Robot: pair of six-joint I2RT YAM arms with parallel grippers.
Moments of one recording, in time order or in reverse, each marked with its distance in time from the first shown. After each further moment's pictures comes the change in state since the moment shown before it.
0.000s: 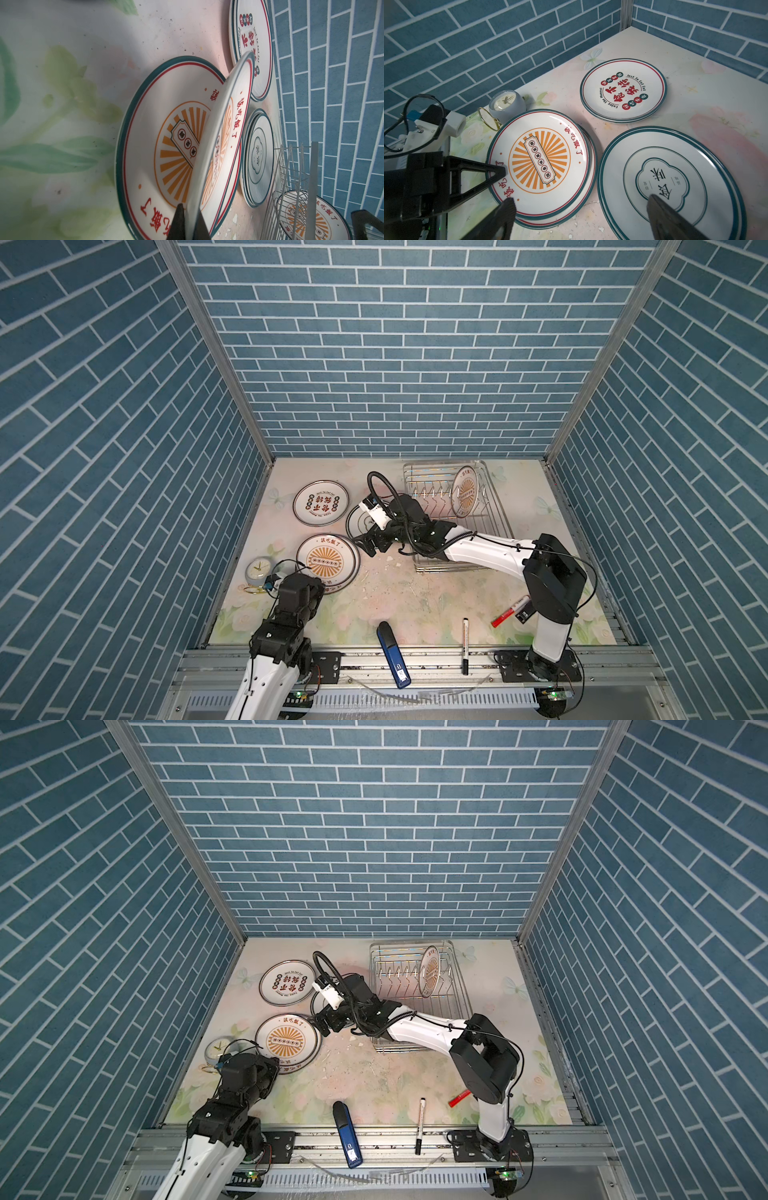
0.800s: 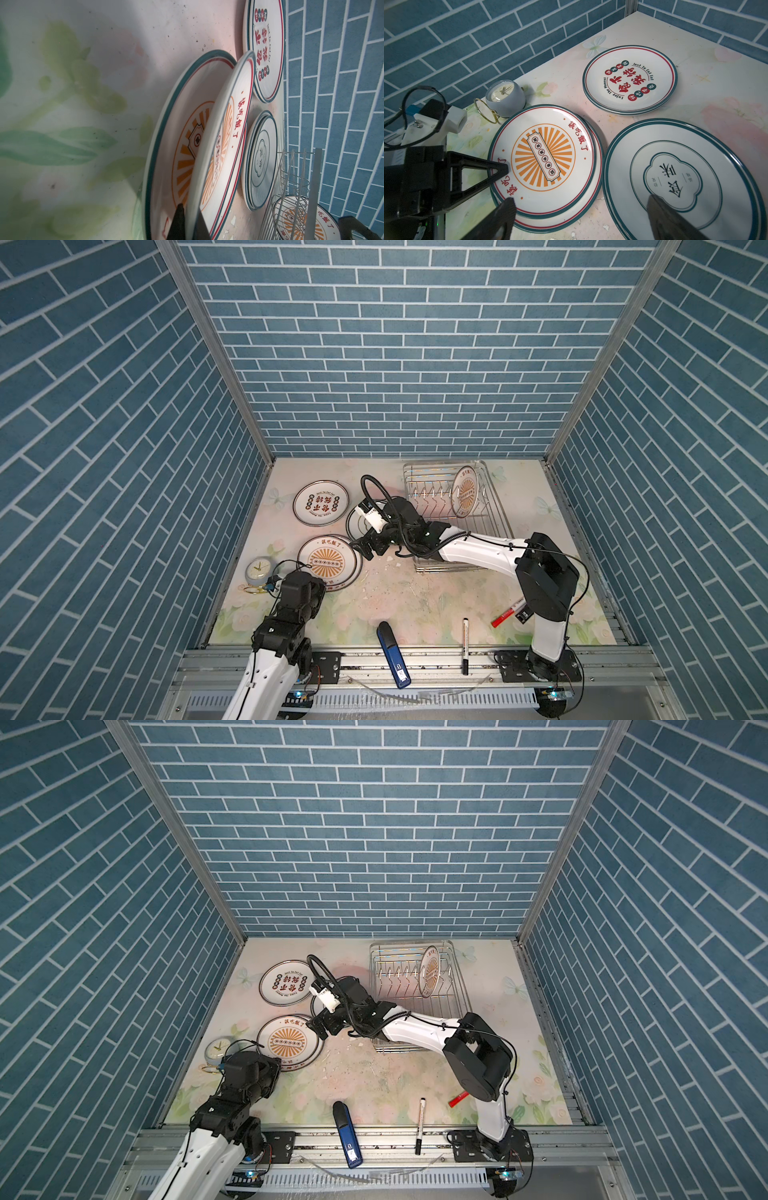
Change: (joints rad) left arm 0.004 0.076 -0.005 0.043 0.019 -0.059; right arm 0.017 0.035 0.029 -0.031 0.007 0.000
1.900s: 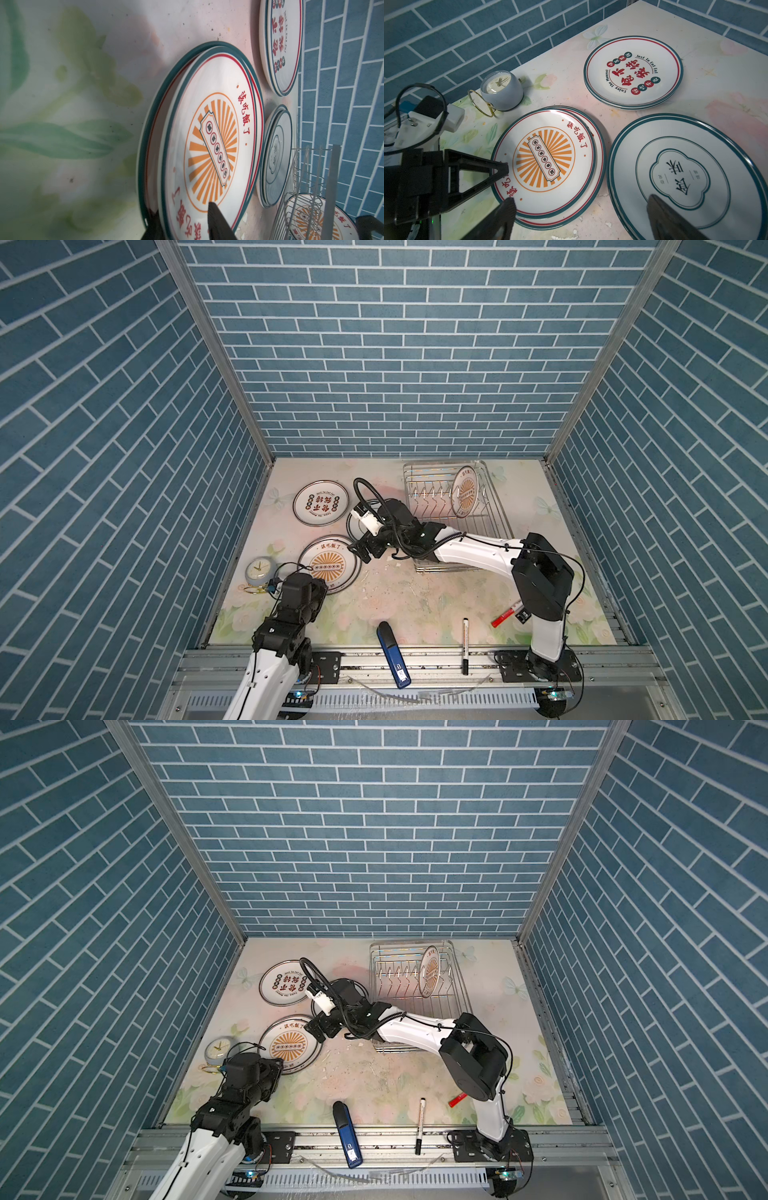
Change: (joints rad) left arm 0.007 -0.009 -0.008 -0.041 0.013 0.021; right arm 0.024 0.026 0.042 -0.059 0.037 -0.011
